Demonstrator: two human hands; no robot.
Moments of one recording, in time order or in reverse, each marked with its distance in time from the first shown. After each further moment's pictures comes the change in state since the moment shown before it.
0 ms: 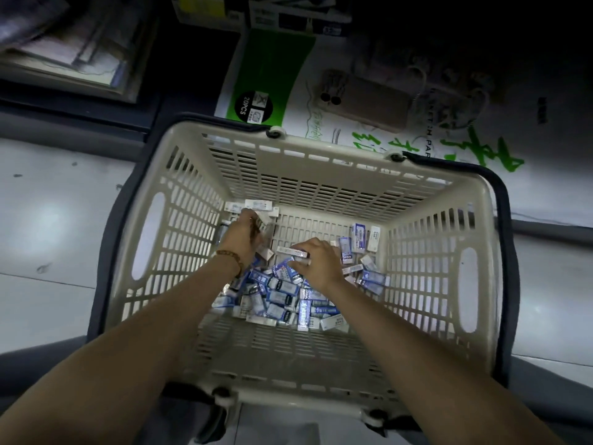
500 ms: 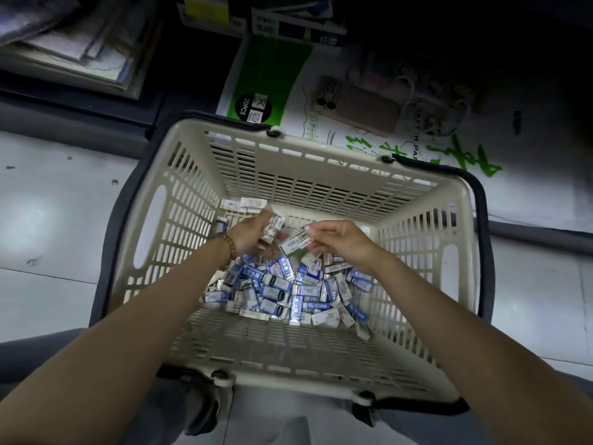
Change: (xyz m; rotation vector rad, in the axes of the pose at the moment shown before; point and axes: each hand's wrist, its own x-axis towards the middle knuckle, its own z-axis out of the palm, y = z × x) left_hand -0.014 0.031 -0.020 -0.475 -0.393 -0.217; right_hand -0.018 -0.014 -0.089 0.794 -0.232 0.102
